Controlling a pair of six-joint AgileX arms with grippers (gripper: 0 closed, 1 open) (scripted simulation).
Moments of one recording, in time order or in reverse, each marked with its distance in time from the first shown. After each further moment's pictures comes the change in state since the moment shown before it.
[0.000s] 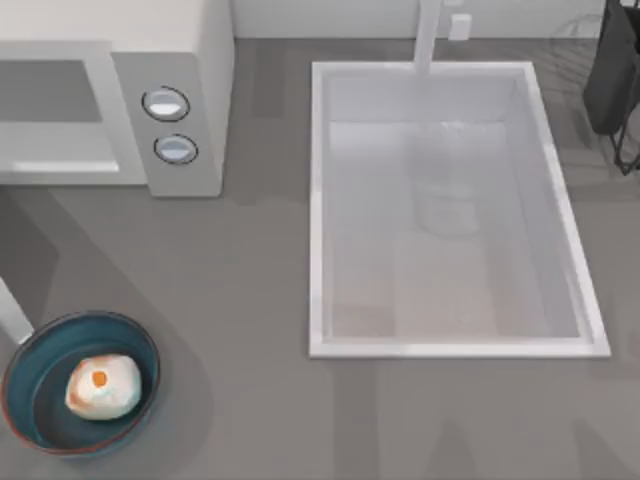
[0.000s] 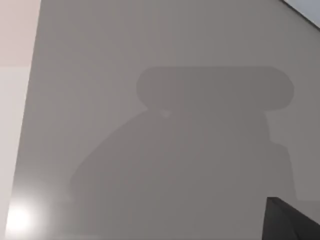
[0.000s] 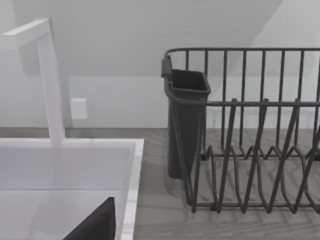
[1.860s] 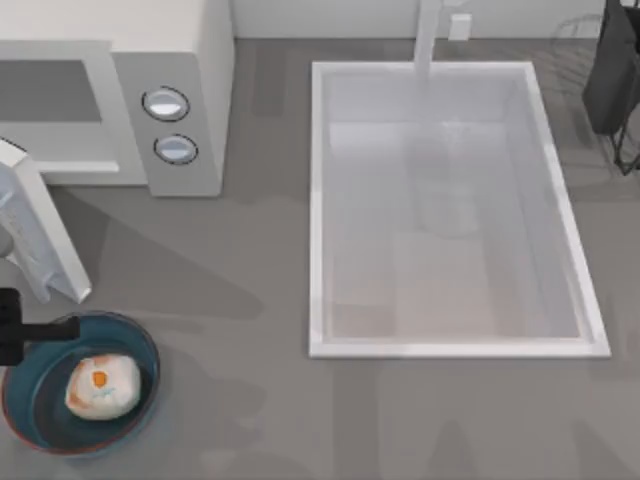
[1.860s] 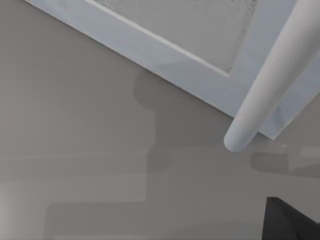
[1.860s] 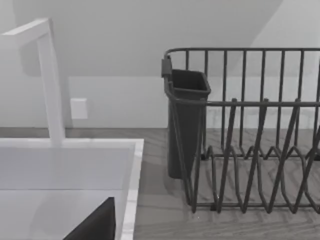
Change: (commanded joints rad) left arm -0.842 -0.463 -0.346 0.099 -0.545 -0.689; right arm 0.000 0.000 0.000 0.000 0.000 0.000
